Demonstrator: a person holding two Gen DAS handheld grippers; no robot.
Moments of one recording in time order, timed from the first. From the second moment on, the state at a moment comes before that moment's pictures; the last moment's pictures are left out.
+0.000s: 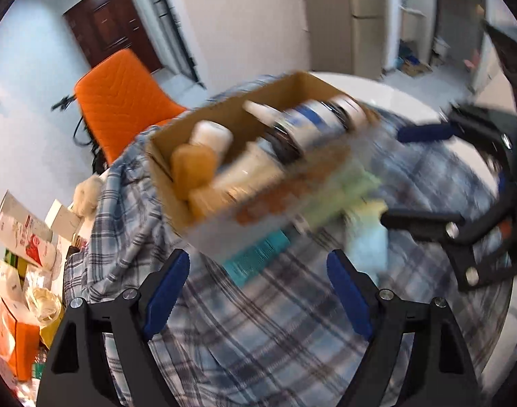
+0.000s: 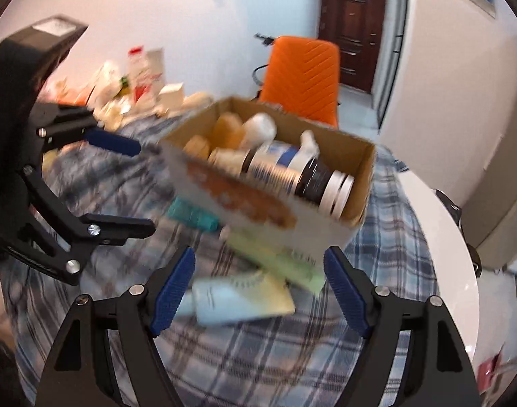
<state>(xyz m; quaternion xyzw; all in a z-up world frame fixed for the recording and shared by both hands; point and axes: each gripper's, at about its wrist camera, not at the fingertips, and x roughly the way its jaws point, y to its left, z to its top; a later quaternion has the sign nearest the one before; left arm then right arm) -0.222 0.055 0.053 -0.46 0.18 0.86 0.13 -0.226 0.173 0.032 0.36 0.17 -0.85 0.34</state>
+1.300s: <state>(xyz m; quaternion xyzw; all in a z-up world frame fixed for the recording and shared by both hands) -0.219 0.116 -0.018 -0.51 0.23 0.80 0.23 -0.247 0.176 -0.040 0.42 0.23 -0.76 0.44</state>
